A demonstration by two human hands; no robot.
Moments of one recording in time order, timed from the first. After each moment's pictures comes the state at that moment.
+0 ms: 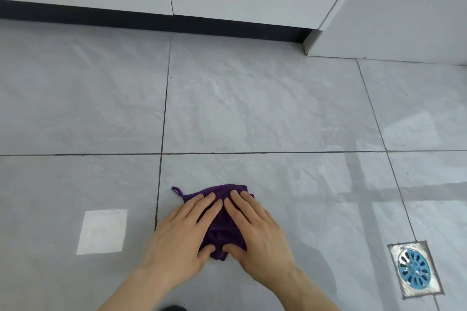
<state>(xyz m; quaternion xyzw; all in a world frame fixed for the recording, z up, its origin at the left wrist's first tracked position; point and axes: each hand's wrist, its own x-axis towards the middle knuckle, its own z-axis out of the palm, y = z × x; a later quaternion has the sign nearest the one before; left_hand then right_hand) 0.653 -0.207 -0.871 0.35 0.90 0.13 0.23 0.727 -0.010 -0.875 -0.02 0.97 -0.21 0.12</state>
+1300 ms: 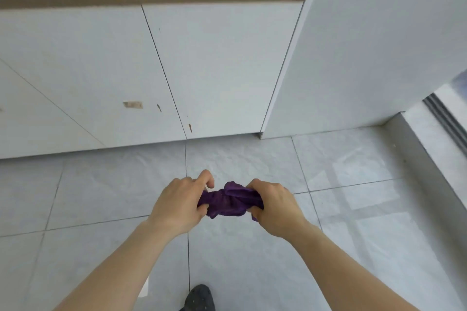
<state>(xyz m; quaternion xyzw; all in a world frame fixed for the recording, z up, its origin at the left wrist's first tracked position) 0.566 -0.157 -0.364 0.30 0.92 0.14 0.19 0.665 0.056 -0.369 0.11 0.94 -0.30 0.13</state>
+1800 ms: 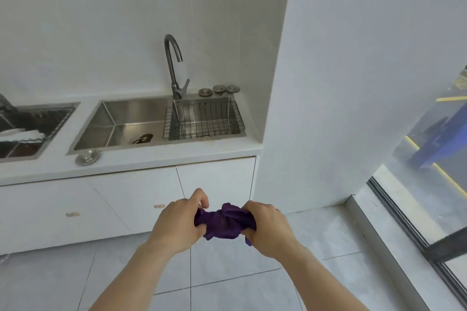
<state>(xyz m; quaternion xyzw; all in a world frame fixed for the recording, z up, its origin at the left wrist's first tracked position) 0.583 -0.130 0.080 0.26 0.93 0.20 0.14 0.681 0.074 0.065 0.11 0.95 -0.28 0.05</state>
